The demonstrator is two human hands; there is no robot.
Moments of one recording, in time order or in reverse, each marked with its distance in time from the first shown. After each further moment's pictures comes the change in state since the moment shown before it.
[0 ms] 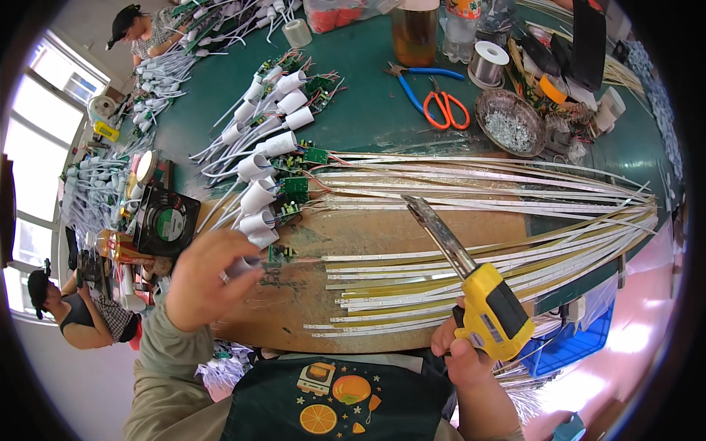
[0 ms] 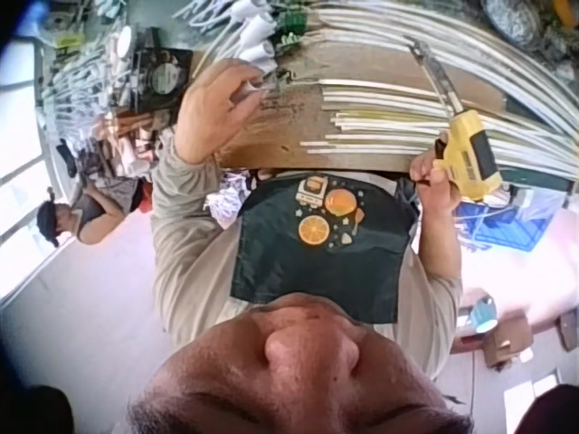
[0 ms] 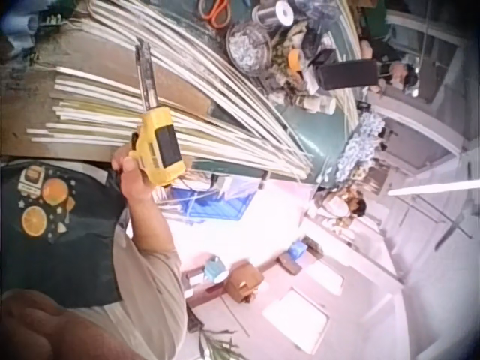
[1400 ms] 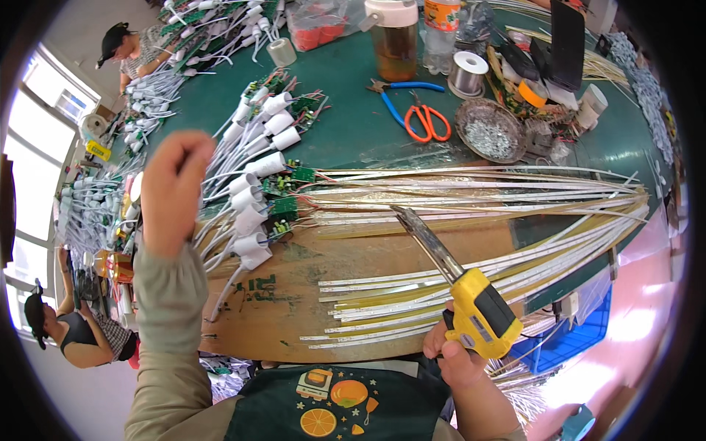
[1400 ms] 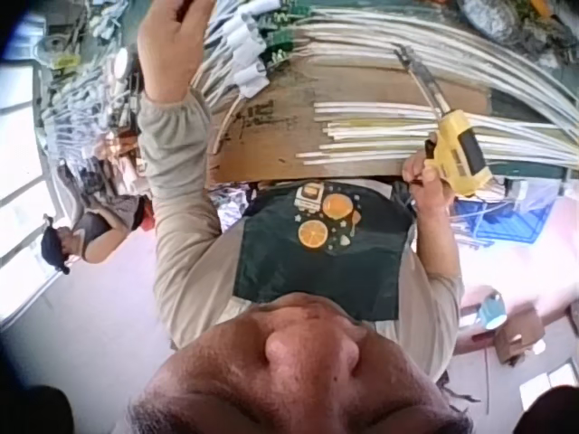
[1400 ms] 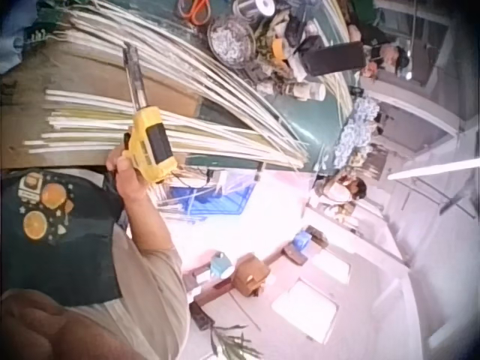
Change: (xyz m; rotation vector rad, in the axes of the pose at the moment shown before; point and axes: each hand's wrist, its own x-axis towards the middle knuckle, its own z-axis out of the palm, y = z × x) left_hand 0.101 -0.019 -0.027 -0.178 0.465 -0.074; right_hand -0.003 0.003 -0.006 0.069 -0.002 -0.018
